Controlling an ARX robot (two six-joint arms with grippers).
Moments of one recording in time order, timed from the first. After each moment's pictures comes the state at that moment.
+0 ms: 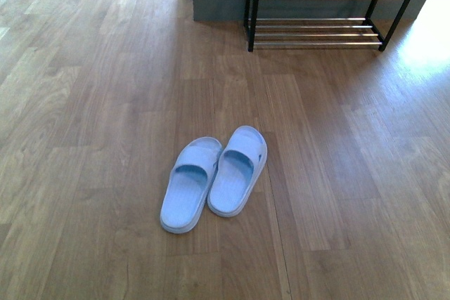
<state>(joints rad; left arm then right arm) 0.00 0.02 0.01 0.00 0.00 0.00 0.00 0.00 0.02 0.00 0.00 0.00</state>
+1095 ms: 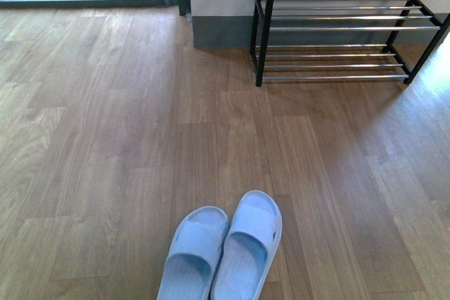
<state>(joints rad) 0.00 0.02 0.01 0.00 0.00 0.00 0.08 0.94 0.08 0.58 0.10 -0.02</state>
